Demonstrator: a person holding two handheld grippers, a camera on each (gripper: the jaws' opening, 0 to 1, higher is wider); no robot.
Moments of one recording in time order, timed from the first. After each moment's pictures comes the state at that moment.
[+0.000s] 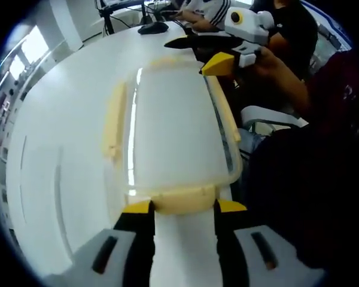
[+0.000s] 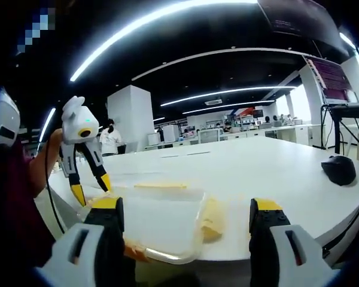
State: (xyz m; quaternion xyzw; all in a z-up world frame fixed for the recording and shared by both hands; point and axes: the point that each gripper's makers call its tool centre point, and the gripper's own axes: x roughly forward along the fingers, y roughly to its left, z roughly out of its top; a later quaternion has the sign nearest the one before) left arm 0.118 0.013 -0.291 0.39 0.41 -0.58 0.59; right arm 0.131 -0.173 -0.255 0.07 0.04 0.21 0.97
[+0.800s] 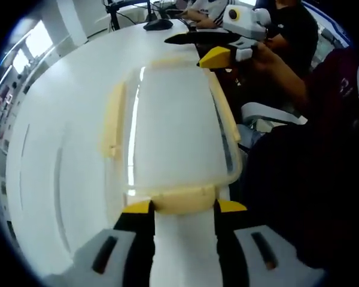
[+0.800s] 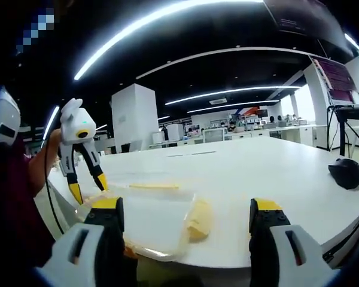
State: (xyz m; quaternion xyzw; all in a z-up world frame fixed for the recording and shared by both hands) left arm 0.112 0.038 -0.291 0.39 0.42 -0.56 0.60; right arm 0.135 -0.164 -0.255 0.06 0.05 0.22 0.97
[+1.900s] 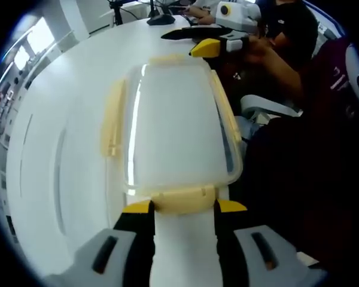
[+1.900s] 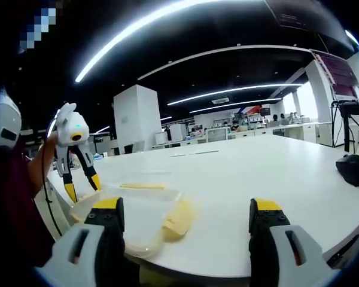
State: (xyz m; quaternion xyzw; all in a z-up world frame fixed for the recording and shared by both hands) left arm 0.106 0.069 -0.290 0.39 0.43 -0.55 0.60; right arm 0.143 -0.160 -0.256 0.07 0.05 0.23 0.97
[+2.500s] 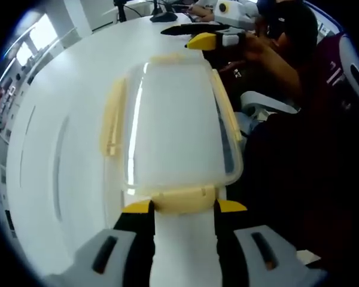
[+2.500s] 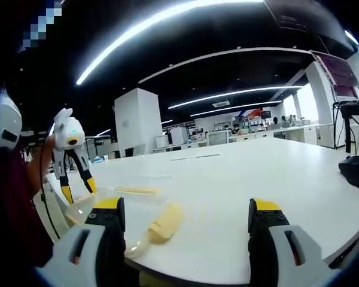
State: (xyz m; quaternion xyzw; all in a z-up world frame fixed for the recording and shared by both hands) left arm 0.102 0.085 -0.292 0.39 0.43 -0.54 0.61; right arm 0.147 -0.155 -0.255 0.07 0.03 0.24 0.97
